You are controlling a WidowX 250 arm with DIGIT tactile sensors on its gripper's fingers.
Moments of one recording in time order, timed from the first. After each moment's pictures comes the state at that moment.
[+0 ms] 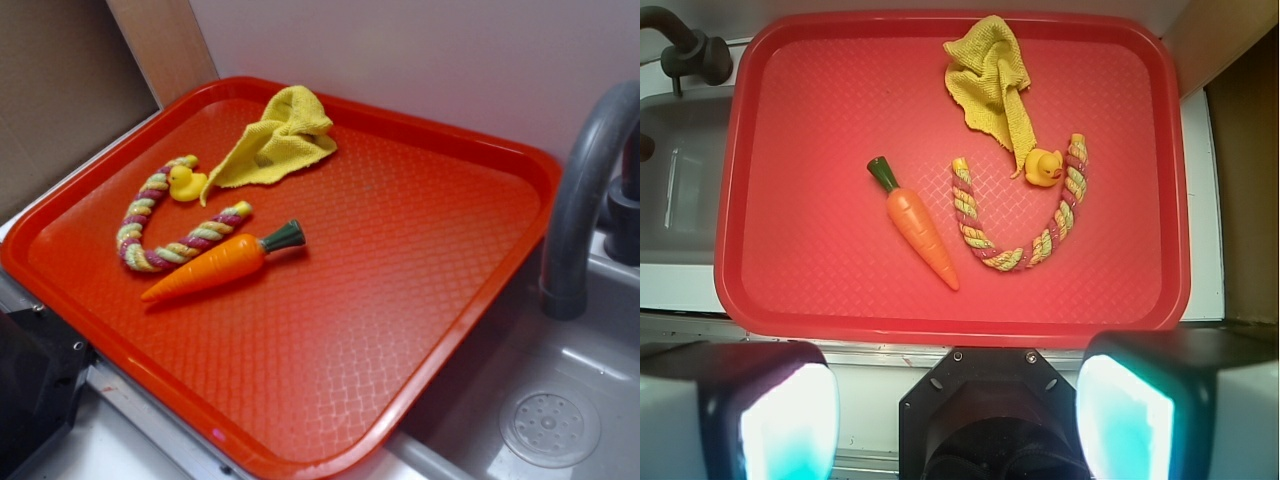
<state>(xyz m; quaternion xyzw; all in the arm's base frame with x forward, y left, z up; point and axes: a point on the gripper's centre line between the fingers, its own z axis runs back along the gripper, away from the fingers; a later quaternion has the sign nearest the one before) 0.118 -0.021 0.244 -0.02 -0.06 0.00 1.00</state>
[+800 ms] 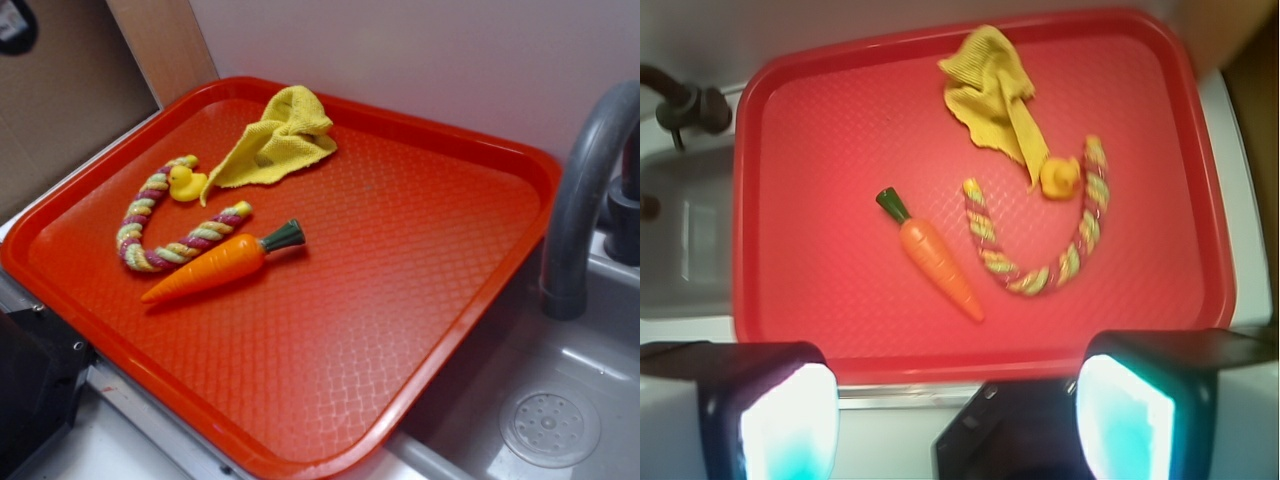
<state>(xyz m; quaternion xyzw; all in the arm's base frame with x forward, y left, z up) 0.144 -0.030 0.225 -0.05 -0.07 0.02 1.00</state>
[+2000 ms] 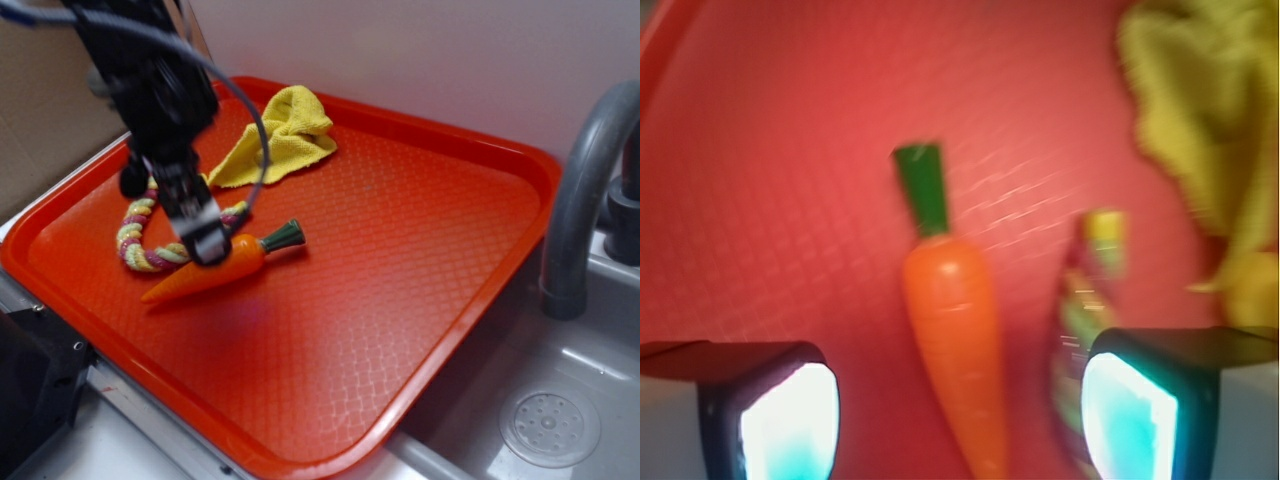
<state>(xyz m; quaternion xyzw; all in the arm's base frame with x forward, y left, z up) 0.186 -0.069 0.069 -0.01 -0.01 -0.19 0.98</state>
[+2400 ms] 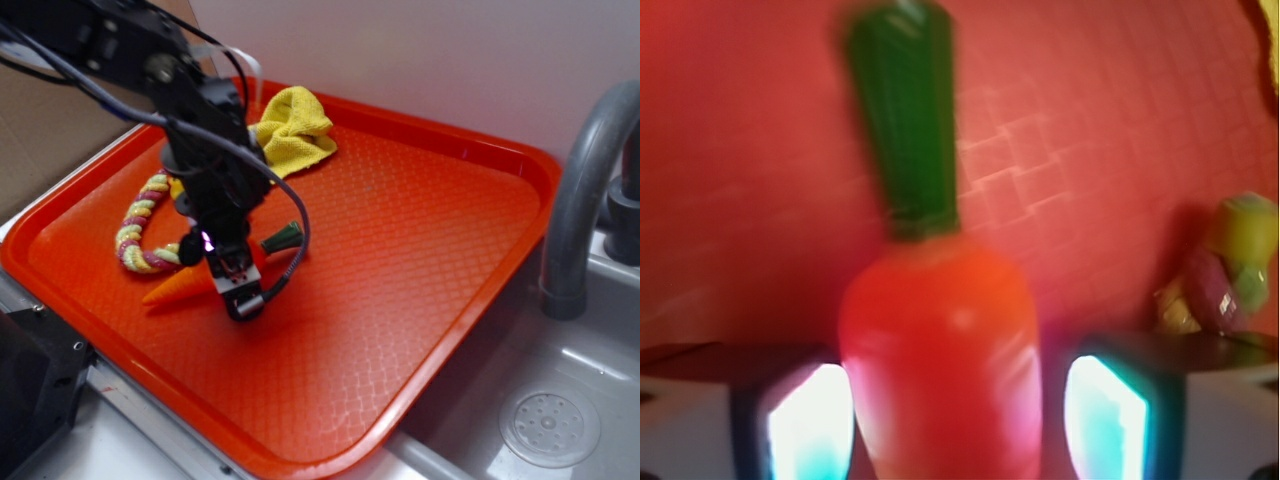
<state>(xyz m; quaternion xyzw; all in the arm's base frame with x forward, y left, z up) 0.197 -0.070 0.020 0.05 0.02 -0.19 0.98</state>
